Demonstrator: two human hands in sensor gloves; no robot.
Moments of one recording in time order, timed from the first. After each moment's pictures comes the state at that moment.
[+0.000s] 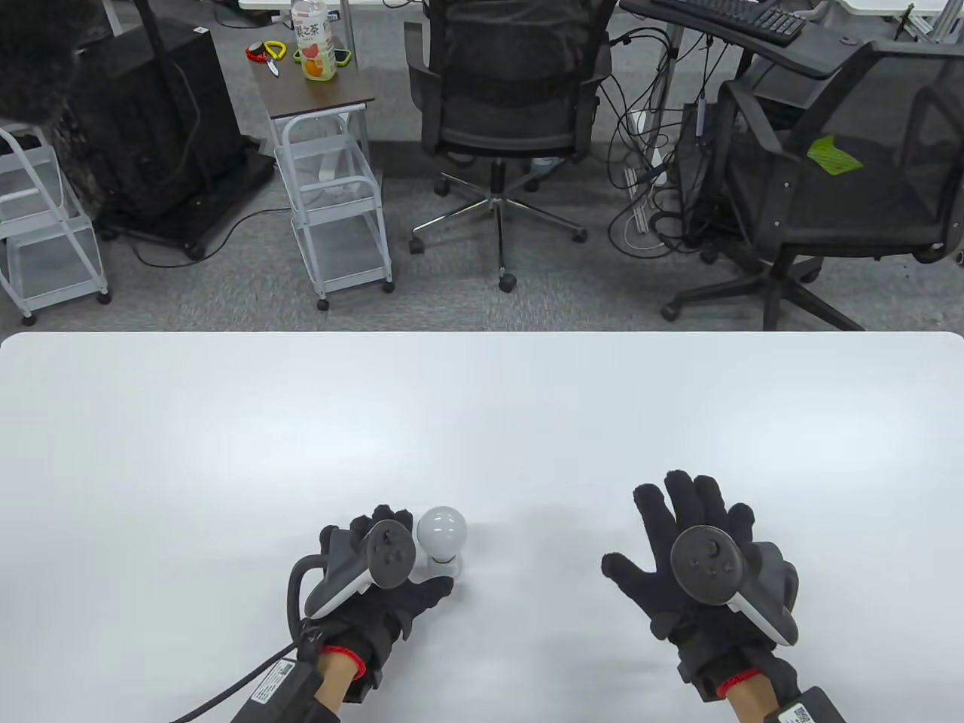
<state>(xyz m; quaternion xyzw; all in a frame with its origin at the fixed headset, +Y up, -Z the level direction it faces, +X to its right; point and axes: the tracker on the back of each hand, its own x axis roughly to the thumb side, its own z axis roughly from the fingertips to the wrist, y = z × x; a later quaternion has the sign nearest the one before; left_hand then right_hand) -0.145 -0.743 -0.339 -0.14 -0.03 0.15 0.98 0.215 -0.651 -0.313 0.06 -0.04 0.99 0.12</state>
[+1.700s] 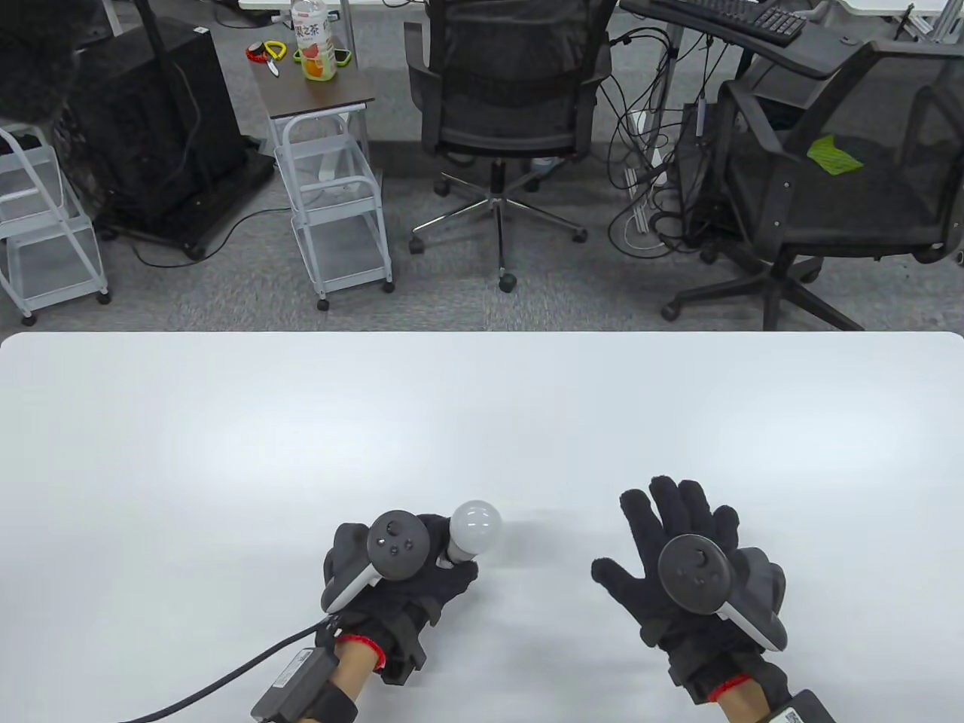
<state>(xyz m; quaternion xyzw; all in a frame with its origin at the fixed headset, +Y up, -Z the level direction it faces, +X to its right) -0.121 -0.709 -0.338 -0.05 -0.15 0.19 0.97 0.201 -0.655 -0.309 0.10 -0.06 0.99 0.13</state>
